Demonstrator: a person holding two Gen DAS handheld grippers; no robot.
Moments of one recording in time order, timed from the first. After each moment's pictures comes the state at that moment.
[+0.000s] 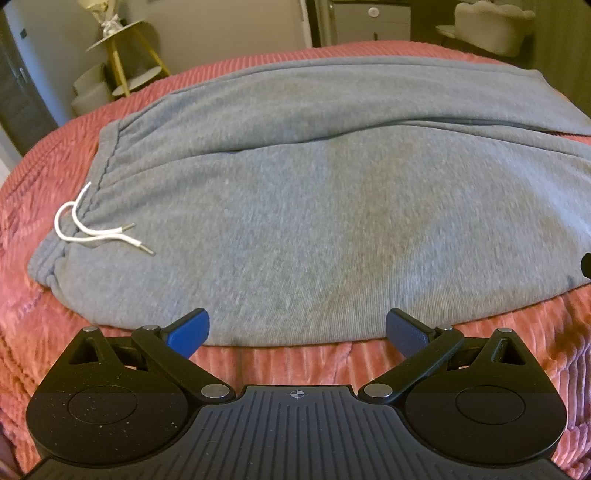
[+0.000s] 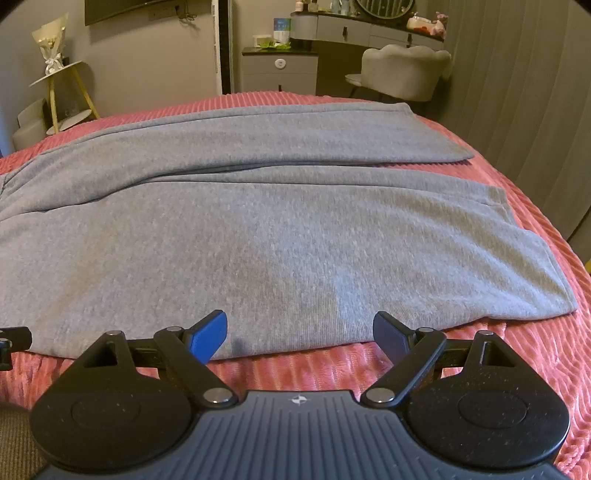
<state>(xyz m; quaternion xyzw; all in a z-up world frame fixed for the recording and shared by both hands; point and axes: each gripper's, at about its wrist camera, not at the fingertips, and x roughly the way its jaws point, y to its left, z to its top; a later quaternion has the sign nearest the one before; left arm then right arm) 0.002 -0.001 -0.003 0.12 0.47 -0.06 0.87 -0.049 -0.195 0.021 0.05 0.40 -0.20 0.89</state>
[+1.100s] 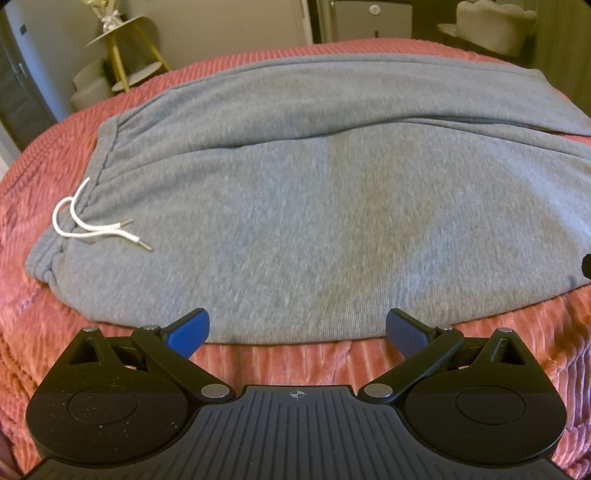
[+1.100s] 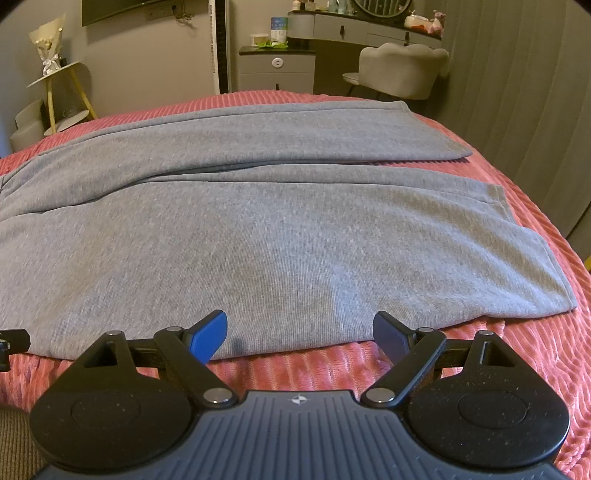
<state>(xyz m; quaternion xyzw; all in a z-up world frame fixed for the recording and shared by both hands) 0.004 0.000 -0.004 0.11 0.47 -0.06 0.87 -0.050 -0.197 0.018 0.06 0.40 -0.20 0.89</state>
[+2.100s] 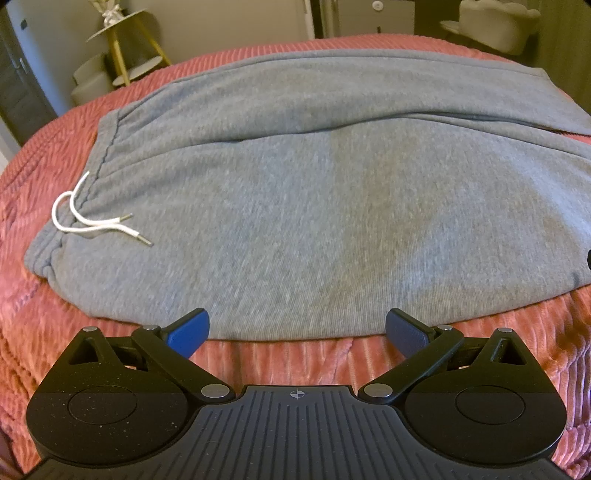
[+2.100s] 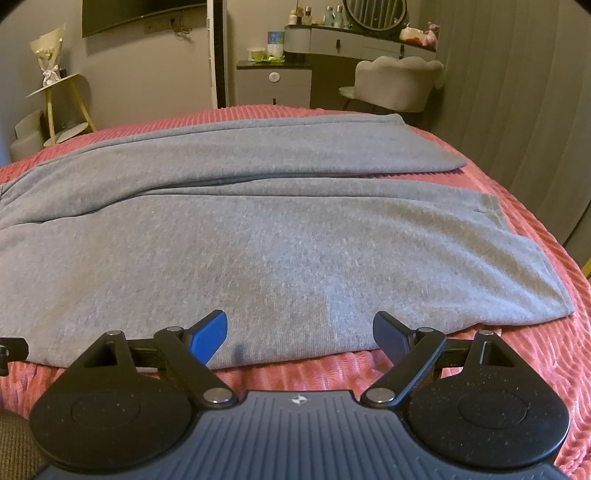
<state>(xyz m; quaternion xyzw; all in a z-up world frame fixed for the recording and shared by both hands) 0.006 0.002 -0.006 0.11 0.48 -0.06 0.87 -0.055 -0.195 0.018 0.05 0.38 -0.21 0.90</state>
